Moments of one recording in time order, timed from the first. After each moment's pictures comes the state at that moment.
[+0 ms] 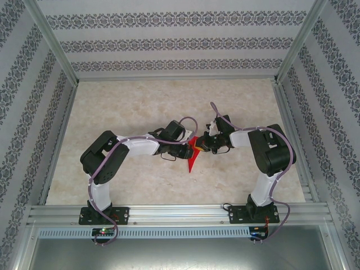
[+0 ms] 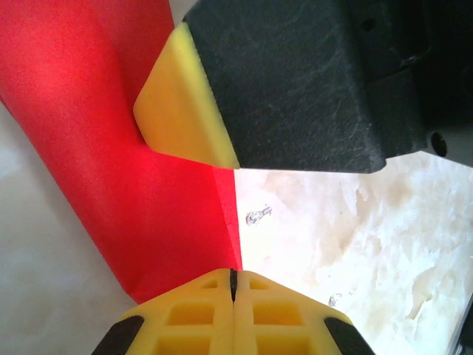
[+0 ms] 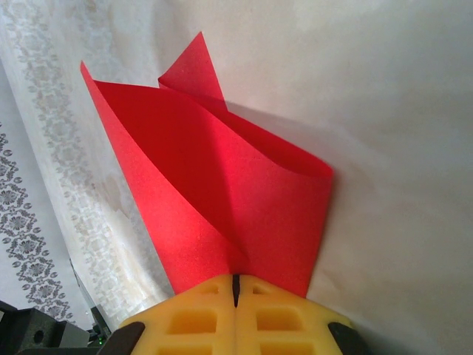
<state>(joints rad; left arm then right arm) -0.72 1.89 1.07 -0.12 0.45 -0.43 0.29 1.84 0.81 -0.01 -0.74 0.73</state>
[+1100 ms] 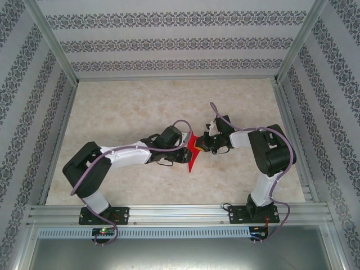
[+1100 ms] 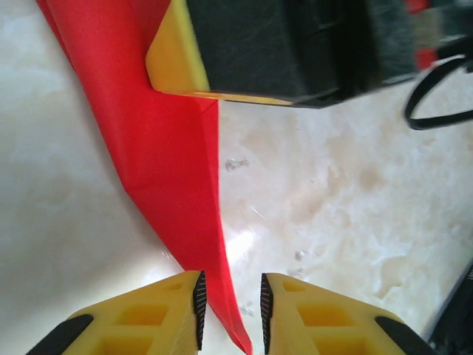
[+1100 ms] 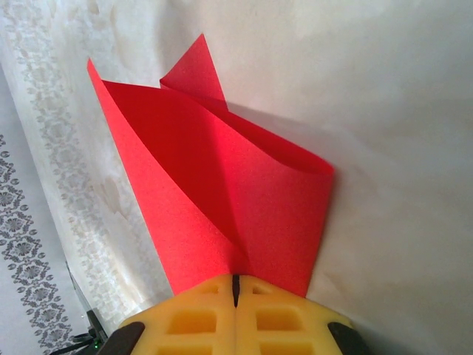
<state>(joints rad) -0.80 1.67 0.93 -0.14 0.28 -0.58 0.30 1.84 0.80 0.01 -0.72 0.73</state>
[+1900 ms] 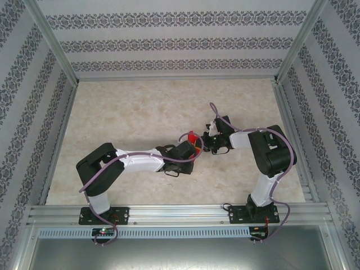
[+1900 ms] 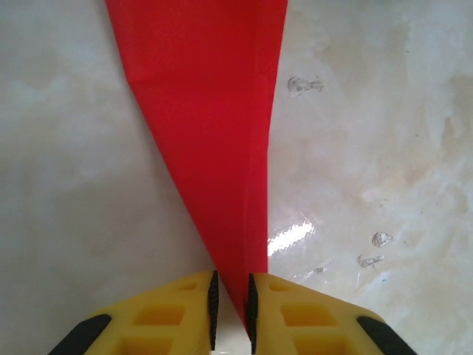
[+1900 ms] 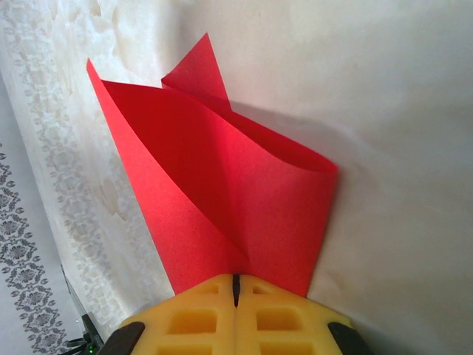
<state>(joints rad) -0.97 1.79 1.02 -0.30 0.00 -0.71 0.30 1.83 0.79 0.02 -0.70 0.73</state>
